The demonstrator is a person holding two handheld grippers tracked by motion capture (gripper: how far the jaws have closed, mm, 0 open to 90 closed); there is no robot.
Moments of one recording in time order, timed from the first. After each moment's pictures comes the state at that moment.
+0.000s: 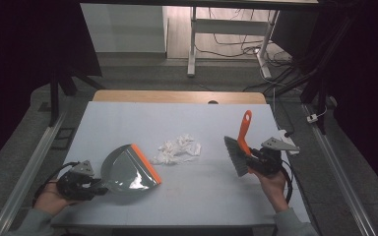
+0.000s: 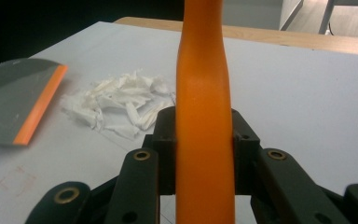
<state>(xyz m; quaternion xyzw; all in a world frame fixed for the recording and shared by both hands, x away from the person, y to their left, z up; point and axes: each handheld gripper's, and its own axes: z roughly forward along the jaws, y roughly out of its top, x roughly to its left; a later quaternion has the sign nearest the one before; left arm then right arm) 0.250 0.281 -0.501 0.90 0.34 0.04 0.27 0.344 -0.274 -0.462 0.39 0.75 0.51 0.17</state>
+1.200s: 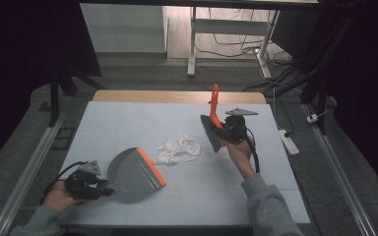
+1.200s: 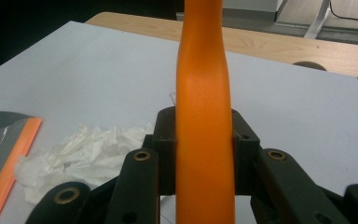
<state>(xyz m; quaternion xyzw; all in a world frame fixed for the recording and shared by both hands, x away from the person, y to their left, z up) 0.261 0.272 -0.512 0.90 0.33 0.01 0.28 0.436 -0.181 -0.453 0.42 0.77 0.46 0.16</state>
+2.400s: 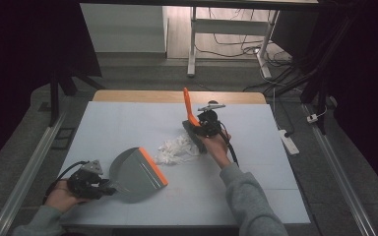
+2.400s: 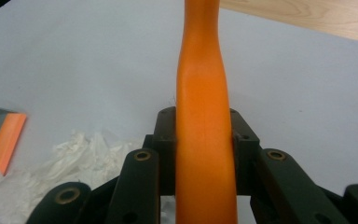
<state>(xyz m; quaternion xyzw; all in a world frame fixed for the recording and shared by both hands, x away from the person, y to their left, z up) 0.264 0.266 -0.513 0.90 0.33 0.01 0.28 0.471 -0.108 -0.483 0.42 0.81 0.39 0.13</state>
